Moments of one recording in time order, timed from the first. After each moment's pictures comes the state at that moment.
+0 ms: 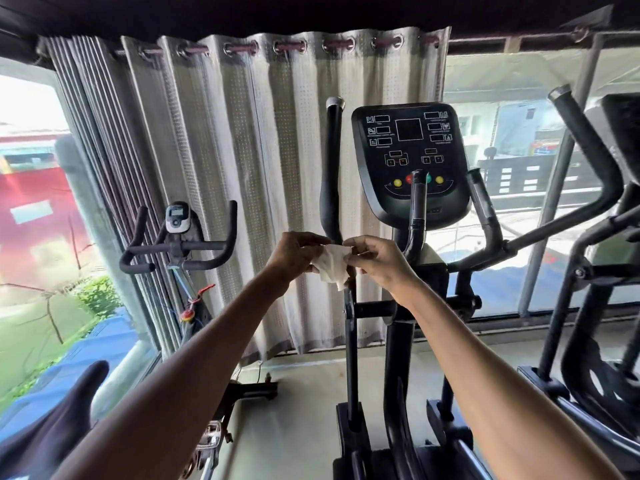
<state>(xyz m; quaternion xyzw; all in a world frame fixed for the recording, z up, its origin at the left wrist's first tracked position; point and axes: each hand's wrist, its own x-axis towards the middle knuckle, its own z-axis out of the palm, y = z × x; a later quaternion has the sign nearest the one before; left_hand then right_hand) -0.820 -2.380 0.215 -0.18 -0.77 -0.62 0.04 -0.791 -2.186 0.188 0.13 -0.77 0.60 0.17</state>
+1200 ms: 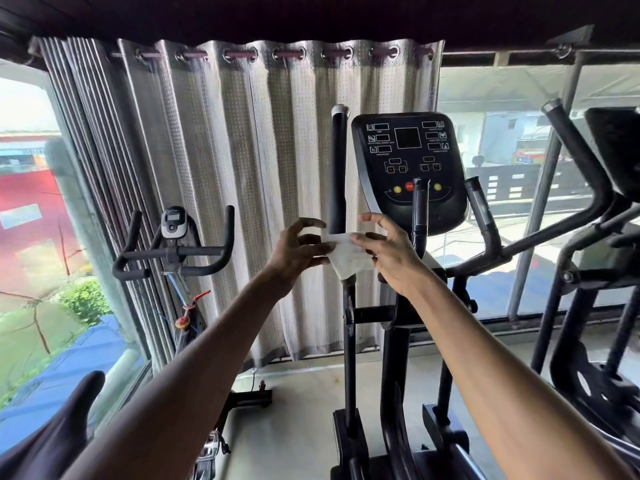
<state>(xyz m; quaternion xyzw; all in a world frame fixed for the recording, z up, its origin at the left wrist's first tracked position) -0.823 -2.403 0.225 -0.24 -0.64 -0.73 -0.02 -0.790 -2.203 0.221 0.09 -0.65 0.74 0.14</state>
